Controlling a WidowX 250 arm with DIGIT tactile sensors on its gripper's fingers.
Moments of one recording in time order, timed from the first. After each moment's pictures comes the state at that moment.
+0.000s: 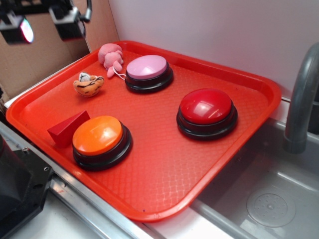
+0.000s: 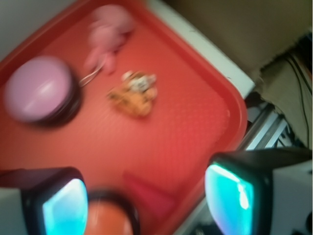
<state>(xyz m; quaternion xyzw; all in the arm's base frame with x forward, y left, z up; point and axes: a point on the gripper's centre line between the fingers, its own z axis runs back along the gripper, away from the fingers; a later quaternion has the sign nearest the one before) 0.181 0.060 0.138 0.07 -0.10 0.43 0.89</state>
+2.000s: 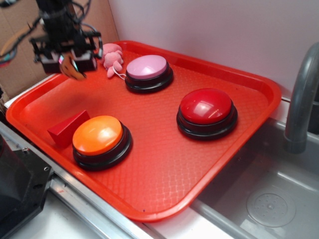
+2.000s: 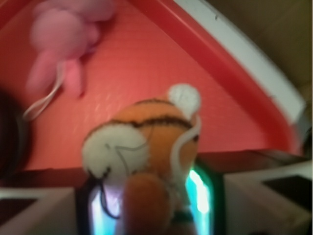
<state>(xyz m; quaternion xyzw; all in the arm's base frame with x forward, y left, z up) 0.217 0.081 0.099 0.05 -0.05 0.33 0.94</state>
